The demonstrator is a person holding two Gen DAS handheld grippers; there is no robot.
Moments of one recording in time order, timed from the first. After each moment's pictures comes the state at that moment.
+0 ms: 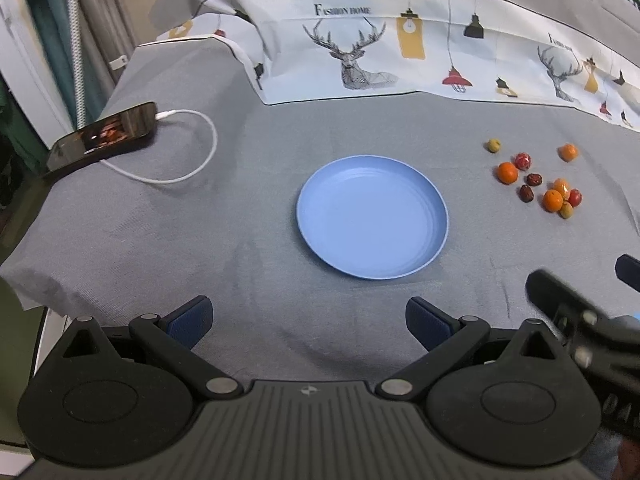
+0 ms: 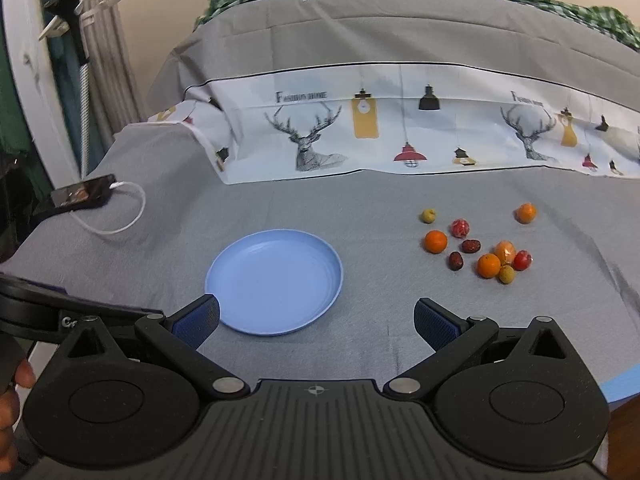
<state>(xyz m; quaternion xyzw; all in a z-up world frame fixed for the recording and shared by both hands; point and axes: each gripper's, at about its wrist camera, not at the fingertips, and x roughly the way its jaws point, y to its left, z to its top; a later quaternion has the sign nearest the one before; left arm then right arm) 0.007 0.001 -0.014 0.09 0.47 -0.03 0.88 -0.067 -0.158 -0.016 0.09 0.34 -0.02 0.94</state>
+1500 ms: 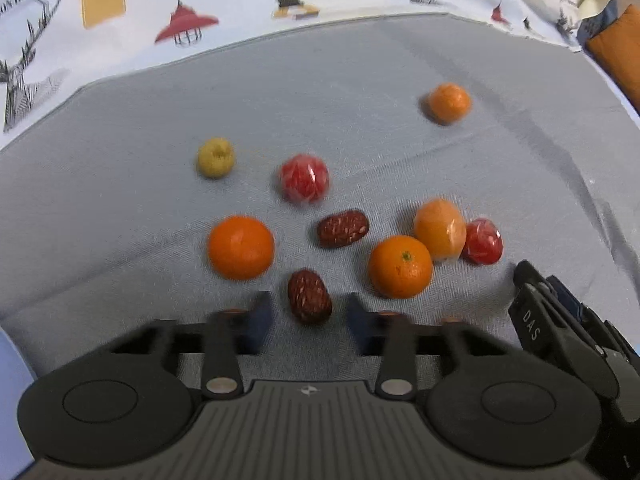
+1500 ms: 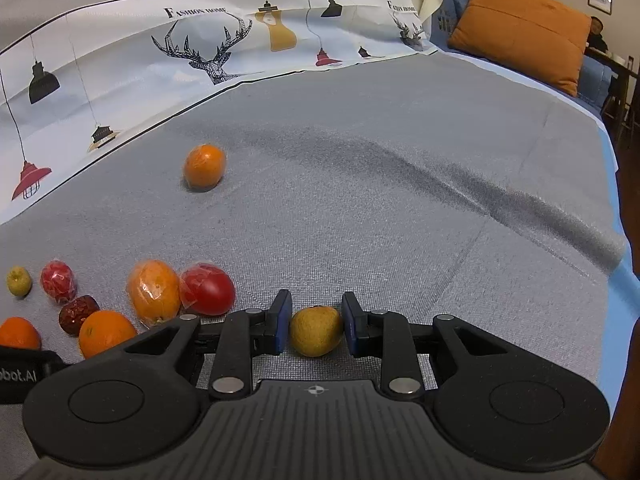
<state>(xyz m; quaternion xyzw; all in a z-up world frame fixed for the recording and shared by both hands) 0.209 -0.330 -0.195 0.13 0.51 -0.24 0.82 0.075 -0.416 -0.223 0.18 0.34 -0.40 0.83</state>
